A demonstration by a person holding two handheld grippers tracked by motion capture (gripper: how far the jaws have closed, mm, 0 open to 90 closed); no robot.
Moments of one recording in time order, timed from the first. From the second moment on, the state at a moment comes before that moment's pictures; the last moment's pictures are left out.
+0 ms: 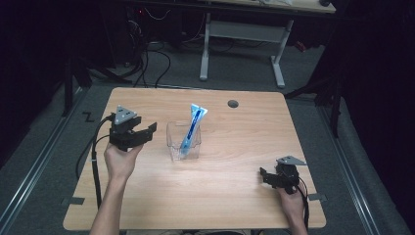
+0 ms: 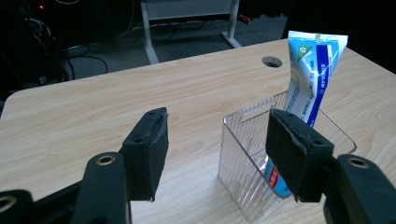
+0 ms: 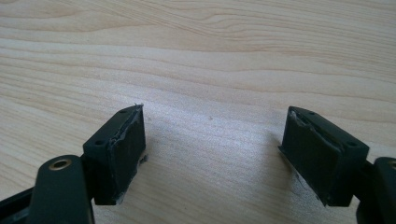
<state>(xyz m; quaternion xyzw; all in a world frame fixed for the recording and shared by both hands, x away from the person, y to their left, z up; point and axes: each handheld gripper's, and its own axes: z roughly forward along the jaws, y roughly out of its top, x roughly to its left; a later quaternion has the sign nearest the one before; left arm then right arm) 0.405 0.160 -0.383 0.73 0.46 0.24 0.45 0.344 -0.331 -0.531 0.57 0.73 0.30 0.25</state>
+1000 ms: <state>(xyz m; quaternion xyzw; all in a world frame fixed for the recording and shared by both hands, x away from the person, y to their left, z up) 0.391 0.194 -0.403 0.71 0.49 0.24 0.44 0.344 -0.330 -0.531 0.57 0.73 0.30 0.24</state>
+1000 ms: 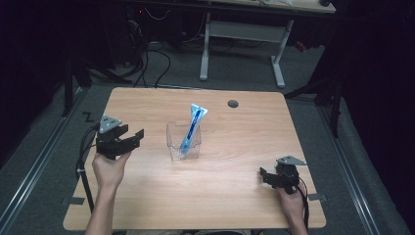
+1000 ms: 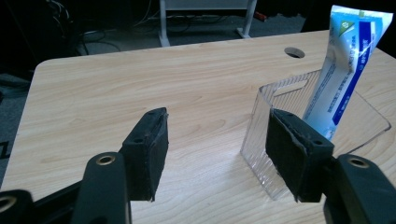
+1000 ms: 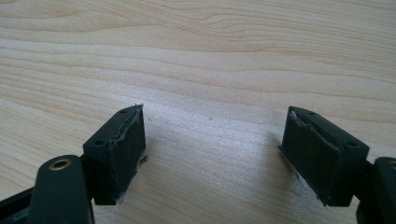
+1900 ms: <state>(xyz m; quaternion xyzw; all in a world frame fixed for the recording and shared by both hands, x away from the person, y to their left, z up) 0.384 0.213 -0.430 0.70 0.52 0.23 0.42 0.344 -0.330 -0.531 0.57 0.73 0.30 0.24</state>
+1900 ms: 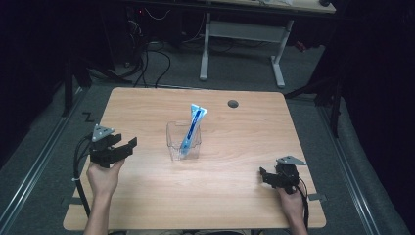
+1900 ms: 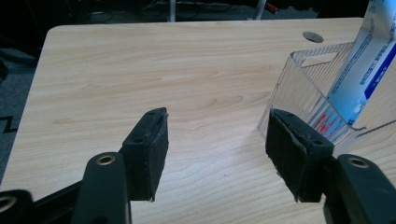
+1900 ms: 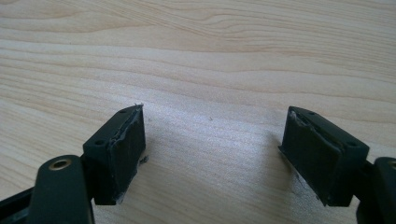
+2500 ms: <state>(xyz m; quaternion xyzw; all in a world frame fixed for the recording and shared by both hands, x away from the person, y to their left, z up) 0.382 0.215 -0.453 0.71 0.53 0.21 0.41 0.344 -0.330 -0.531 0.57 0.73 0.30 0.24</state>
